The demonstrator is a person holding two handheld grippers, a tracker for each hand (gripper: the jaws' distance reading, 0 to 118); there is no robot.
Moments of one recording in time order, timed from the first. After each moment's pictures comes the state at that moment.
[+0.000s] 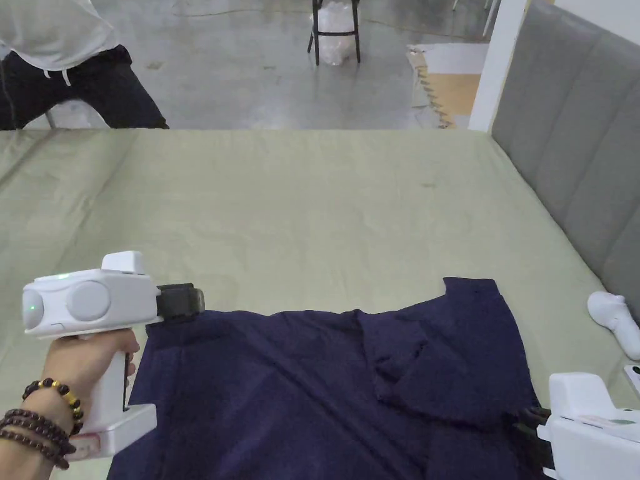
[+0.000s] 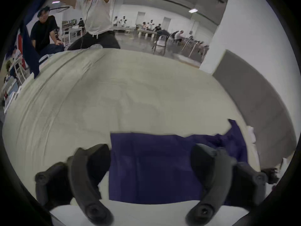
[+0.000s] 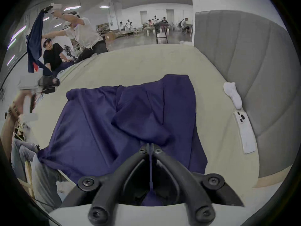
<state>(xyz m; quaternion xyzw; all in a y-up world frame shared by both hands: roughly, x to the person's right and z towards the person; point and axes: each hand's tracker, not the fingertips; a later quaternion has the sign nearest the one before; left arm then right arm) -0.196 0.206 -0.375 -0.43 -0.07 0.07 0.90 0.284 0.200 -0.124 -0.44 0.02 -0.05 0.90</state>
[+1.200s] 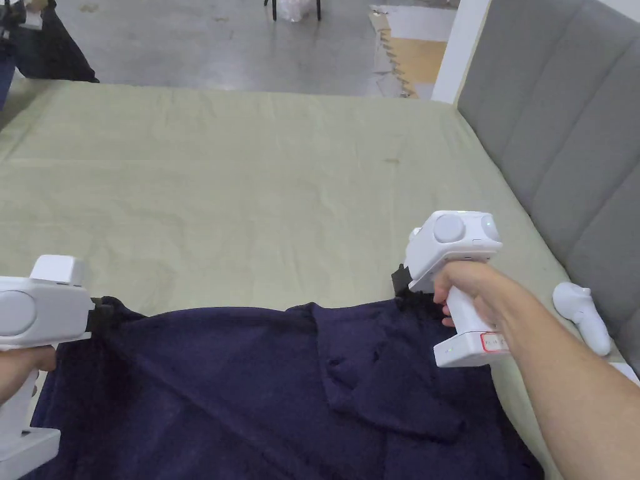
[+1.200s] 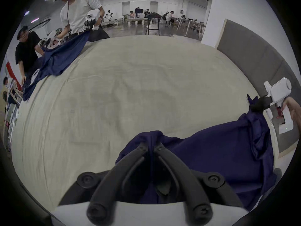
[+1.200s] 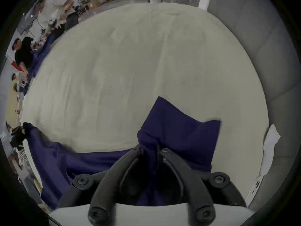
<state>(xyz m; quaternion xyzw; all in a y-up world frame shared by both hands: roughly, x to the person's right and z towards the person) -0.177 0.157 -0.400 -0.47 -0.10 -0.02 0.88 0.321 0.129 -0.451 -0.60 0.00 -0.05 0.80</state>
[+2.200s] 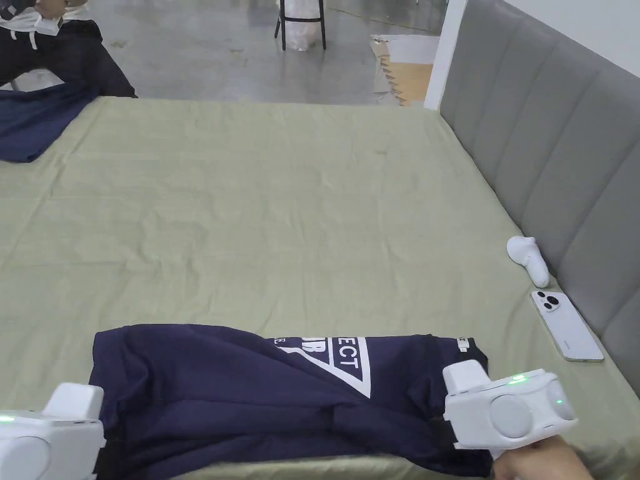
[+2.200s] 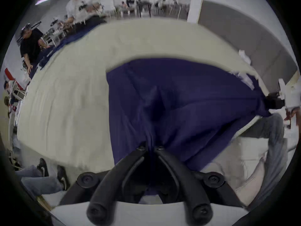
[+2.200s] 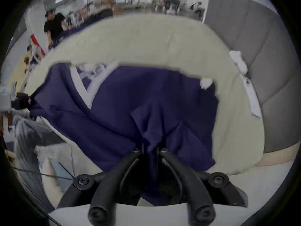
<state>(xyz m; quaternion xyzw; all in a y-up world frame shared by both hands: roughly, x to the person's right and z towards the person) -0.205 0.132 -0.080 -0.55 -0.10 -0.08 0.82 0.267 0.115 -0.050 -0.57 0.04 0.04 0.82</state>
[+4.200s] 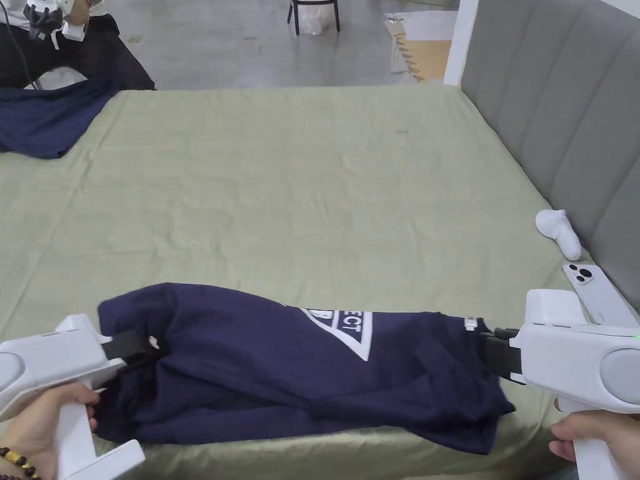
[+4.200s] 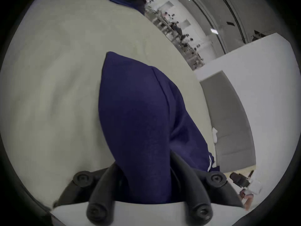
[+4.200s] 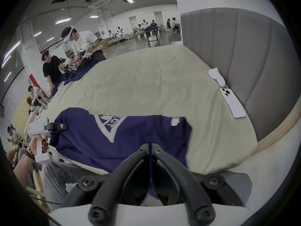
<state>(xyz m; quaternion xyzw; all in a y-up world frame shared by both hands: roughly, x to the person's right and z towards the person) -0.298 0.108 -0.179 -0.45 -0.12 0.34 0.82 0.264 0.231 -0.008 -0.42 -0.01 -0.10 0.90</state>
